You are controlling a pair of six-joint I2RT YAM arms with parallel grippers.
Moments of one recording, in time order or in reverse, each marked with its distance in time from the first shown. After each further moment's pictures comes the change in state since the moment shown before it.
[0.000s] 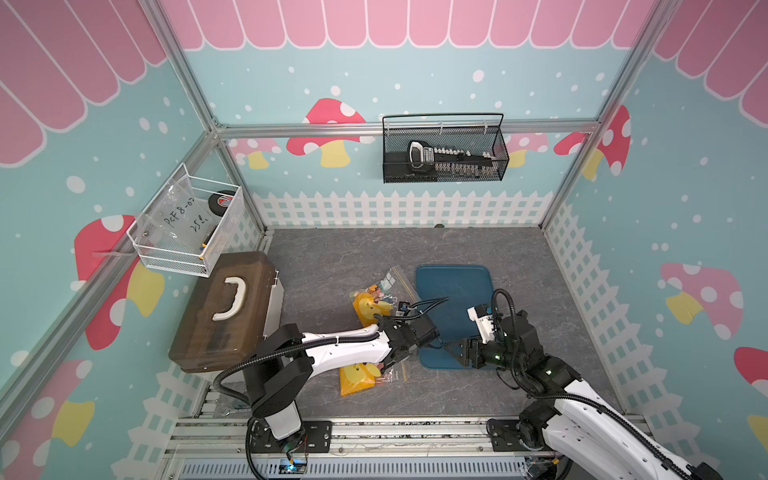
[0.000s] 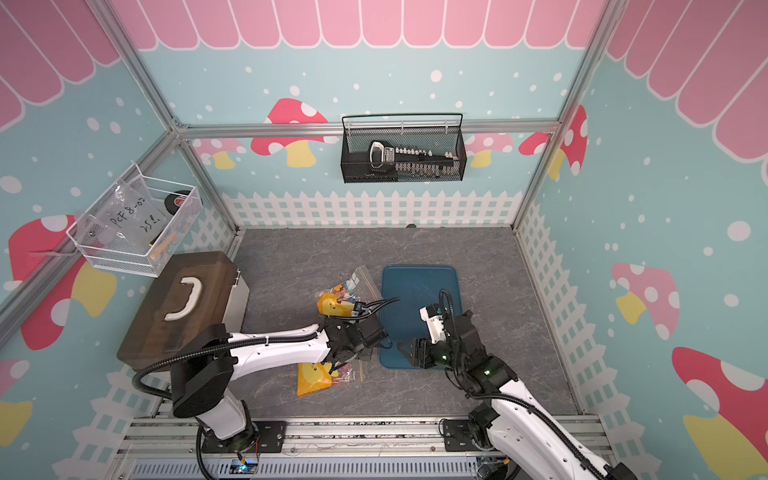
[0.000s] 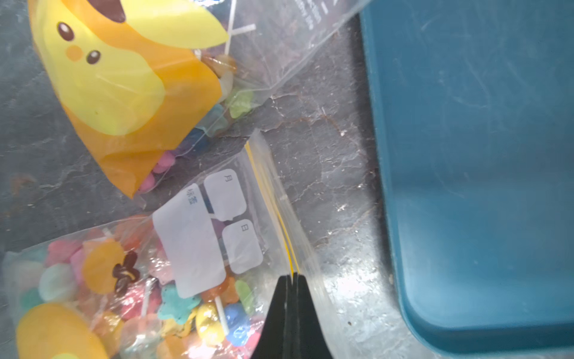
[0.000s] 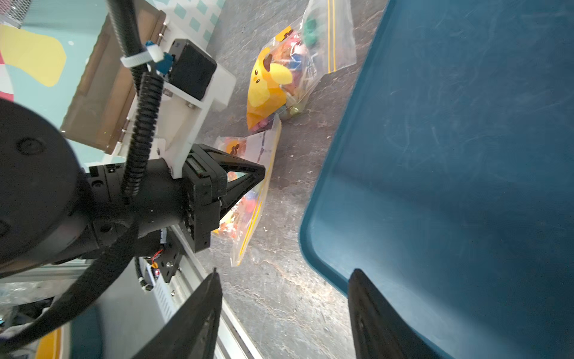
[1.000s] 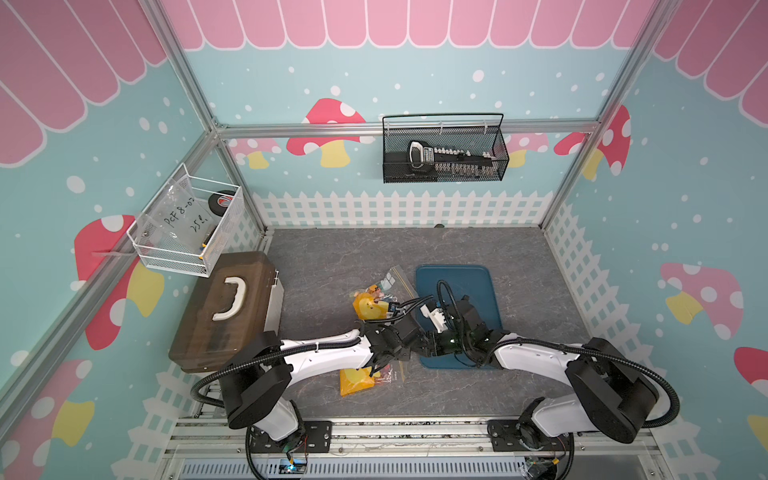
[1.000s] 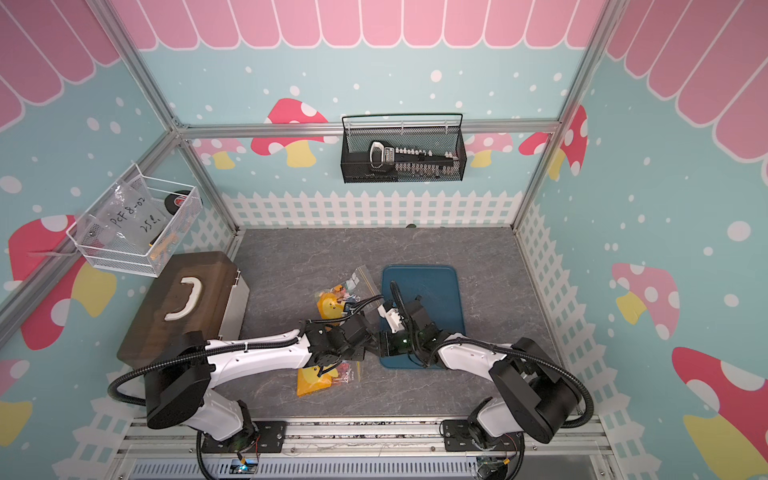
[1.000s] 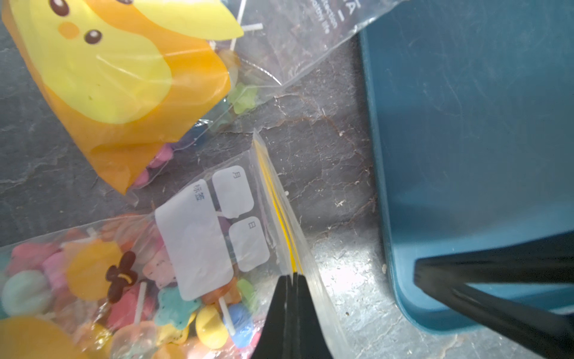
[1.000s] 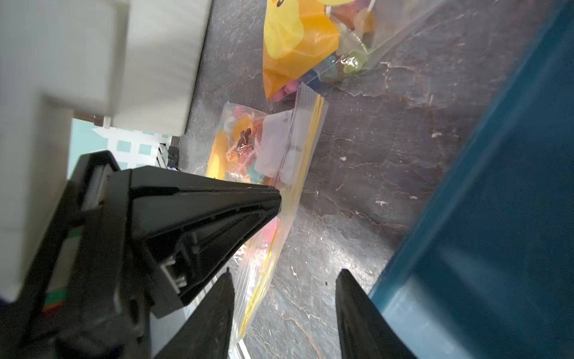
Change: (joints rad) left arm 0.038 -0.119 -0.144 0.140 0.058 0.006; right arm 0.174 0.706 0.166 0.419 -0.099 0.079
